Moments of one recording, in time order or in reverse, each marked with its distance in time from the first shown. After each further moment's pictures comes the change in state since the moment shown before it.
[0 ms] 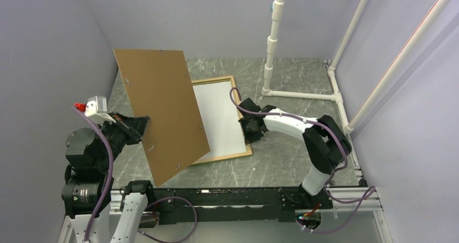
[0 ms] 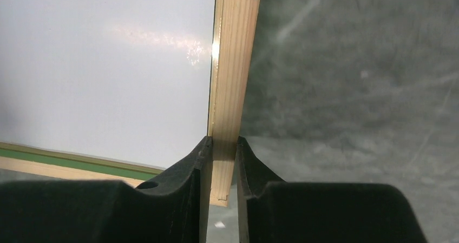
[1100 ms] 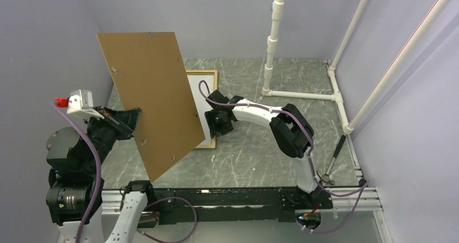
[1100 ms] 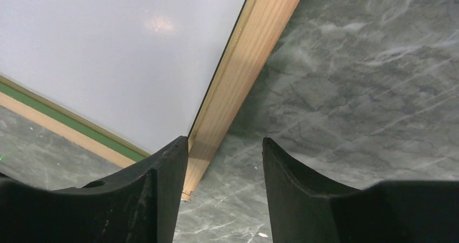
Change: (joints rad) left arm 0.000 0.089 0.233 -0.048 -0.031 0.031; right arm 0.129 0.355 0.457 -0.029 -0.119 0.057
